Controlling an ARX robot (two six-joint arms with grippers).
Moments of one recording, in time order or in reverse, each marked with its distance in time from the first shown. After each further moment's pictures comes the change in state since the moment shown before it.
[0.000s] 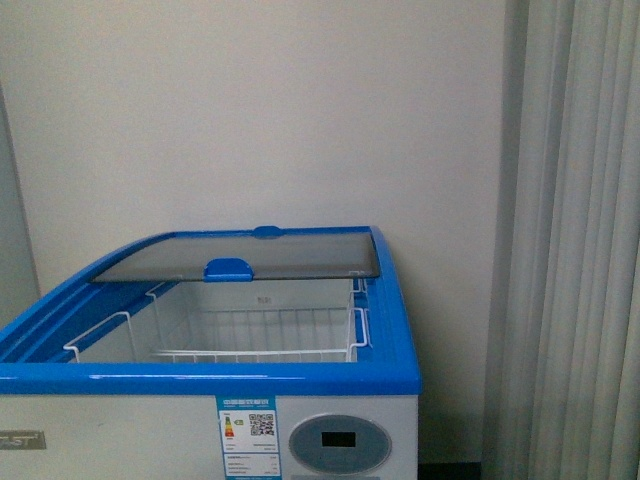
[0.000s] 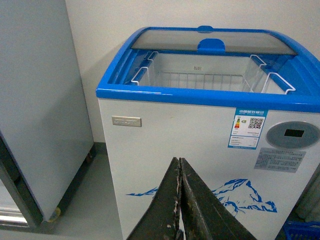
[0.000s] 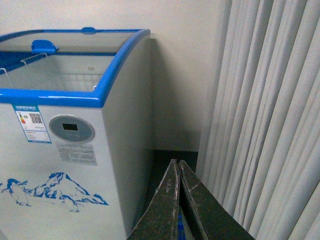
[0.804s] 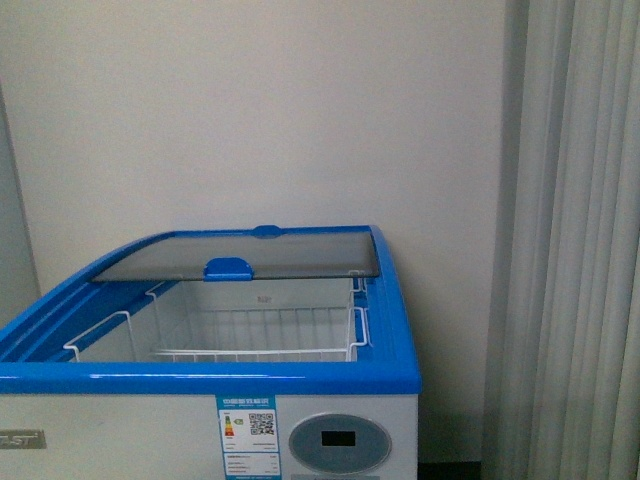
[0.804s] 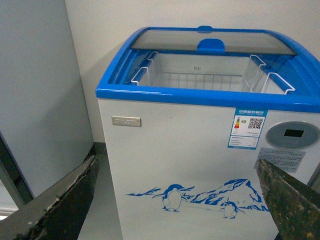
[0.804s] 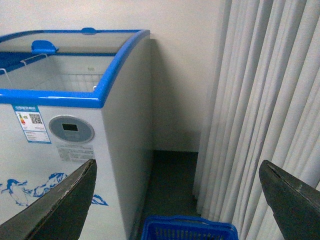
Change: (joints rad) left arm 0.000 0.000 0.000 0.000 0.000 0.000; right arm 0.000 -0.001 0.000 0.000 0.000 0.000
